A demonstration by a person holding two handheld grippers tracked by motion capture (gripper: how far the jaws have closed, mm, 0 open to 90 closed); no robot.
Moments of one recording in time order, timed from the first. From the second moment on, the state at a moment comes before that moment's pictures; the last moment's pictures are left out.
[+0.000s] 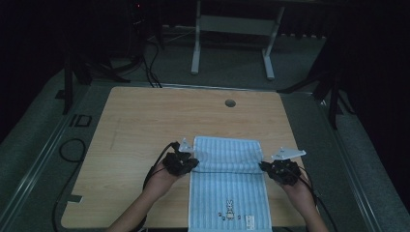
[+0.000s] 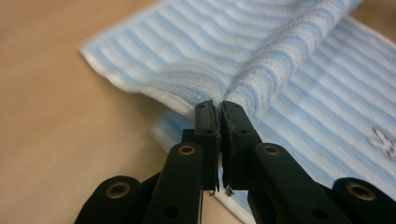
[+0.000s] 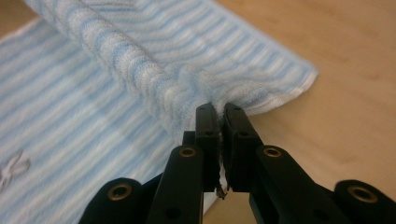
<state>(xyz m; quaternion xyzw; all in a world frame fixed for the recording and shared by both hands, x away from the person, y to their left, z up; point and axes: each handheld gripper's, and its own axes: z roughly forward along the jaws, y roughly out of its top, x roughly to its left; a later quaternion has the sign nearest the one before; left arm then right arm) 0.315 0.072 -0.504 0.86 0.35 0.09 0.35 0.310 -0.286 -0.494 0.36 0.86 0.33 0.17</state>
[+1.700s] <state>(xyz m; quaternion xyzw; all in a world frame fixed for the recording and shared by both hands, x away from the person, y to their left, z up) 0.358 0.074 -0.539 0.87 0.37 0.10 0.31 0.383 -0.245 -0.538 0.38 0.87 0.30 0.12</state>
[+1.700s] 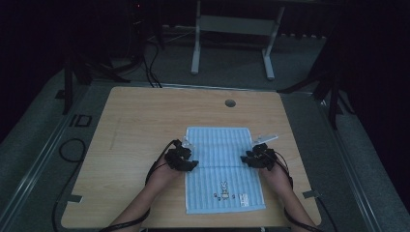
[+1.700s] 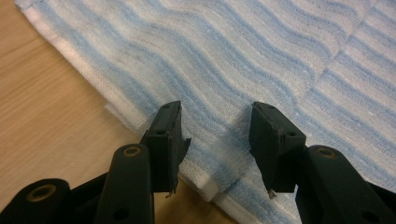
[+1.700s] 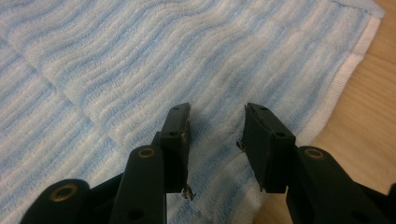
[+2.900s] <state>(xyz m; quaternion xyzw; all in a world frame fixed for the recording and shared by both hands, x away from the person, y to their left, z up) 0.463 0.094 -0.517 0.81 0.47 0.11 0.32 0.480 -0.249 -0.507 0.47 0.83 0.27 0.15</state>
